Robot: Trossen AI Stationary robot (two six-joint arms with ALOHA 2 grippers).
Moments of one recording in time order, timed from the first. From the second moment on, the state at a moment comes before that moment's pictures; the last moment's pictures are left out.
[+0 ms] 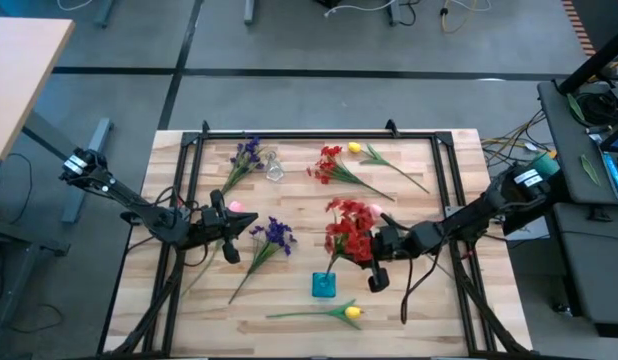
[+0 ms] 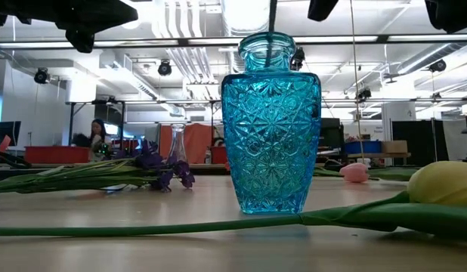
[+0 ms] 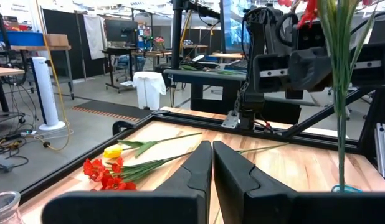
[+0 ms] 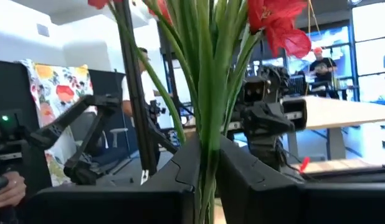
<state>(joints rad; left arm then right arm) -0.57 0.86 0.33 0.58 -0.91 -0.03 0.41 1.52 0.60 1.22 0.27 0.07</state>
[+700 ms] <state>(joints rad) -0.57 0.86 0.33 0.58 -0.91 -0.03 0.41 1.50 0.60 0.96 0.32 0.28</state>
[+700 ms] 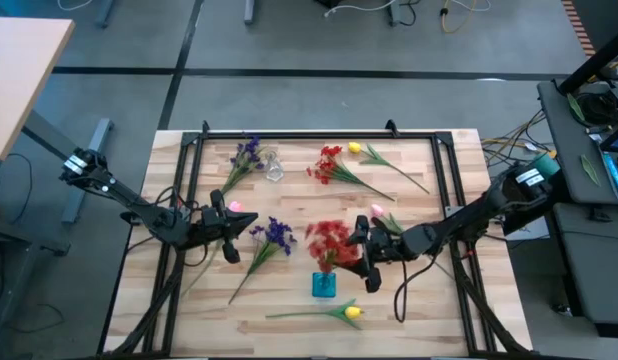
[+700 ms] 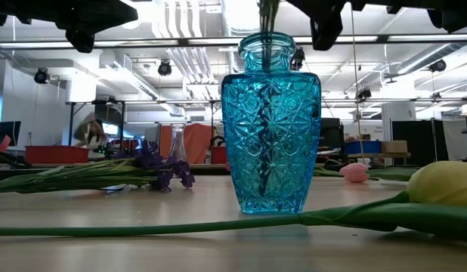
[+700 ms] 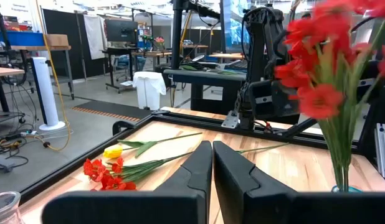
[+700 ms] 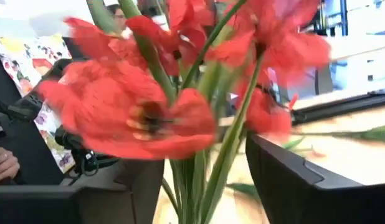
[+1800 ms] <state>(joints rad) -0.61 1.50 0.94 -0.87 -0.39 -1.23 0.62 1.13 0.81 -0.33 0.18 1.02</state>
